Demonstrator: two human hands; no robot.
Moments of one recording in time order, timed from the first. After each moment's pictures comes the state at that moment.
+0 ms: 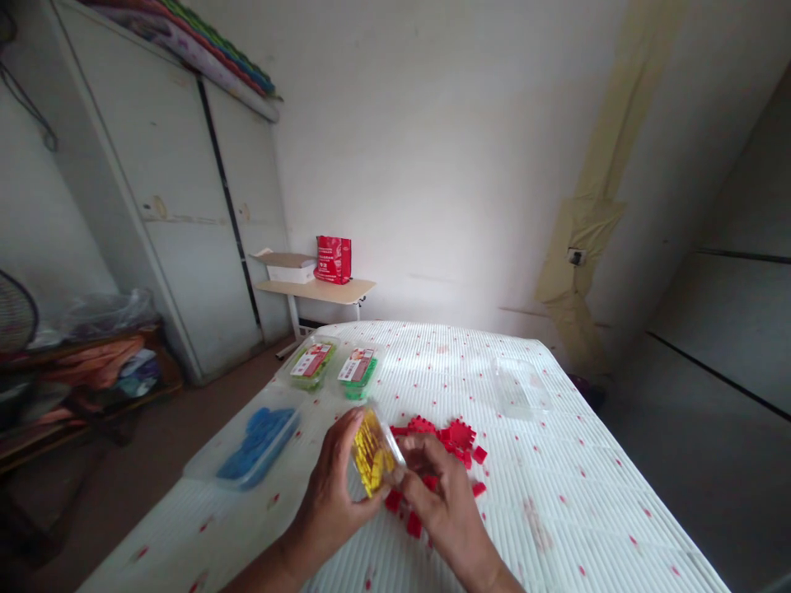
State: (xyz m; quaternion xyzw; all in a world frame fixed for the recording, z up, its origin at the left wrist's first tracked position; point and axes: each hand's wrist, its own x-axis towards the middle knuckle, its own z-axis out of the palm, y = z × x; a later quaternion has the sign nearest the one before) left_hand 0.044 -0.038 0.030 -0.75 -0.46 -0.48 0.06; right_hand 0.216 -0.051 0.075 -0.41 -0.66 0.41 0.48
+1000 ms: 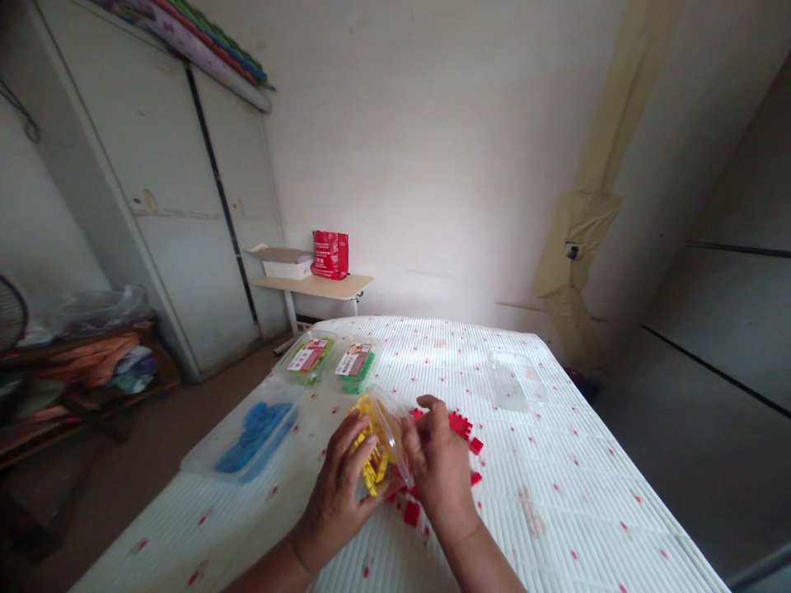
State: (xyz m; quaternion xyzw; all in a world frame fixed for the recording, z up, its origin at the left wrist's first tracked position) left_hand 0.044 -0.037 0.009 -0.79 -0.38 -0.46 0.15; right_hand 0.207 -0.033 0.077 -0.53 -0.67 0.16 0.49
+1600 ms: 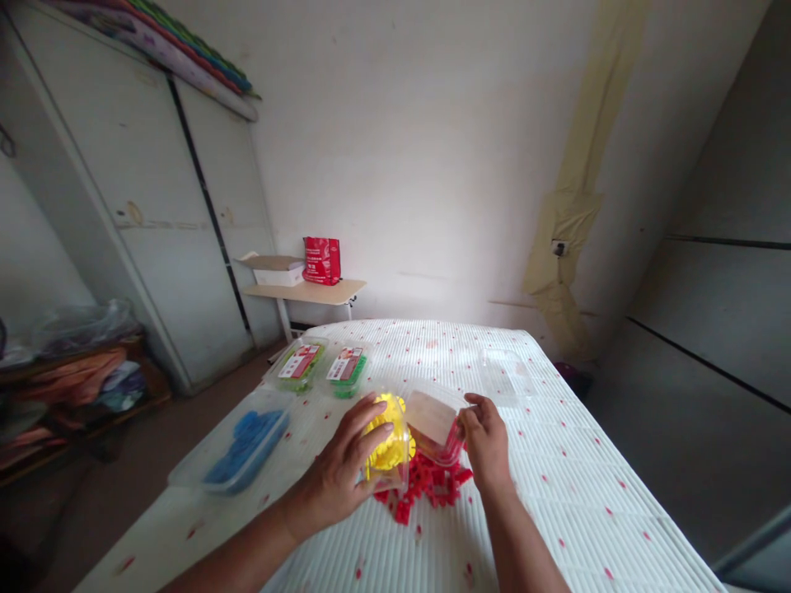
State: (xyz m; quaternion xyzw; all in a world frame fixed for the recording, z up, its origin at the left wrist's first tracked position) left_hand 0.046 -0.021 0.055 -0.88 -0.29 -0.38 0.06; right_hand 0.281 0.004 0.052 -0.55 -0.45 0.31 0.64
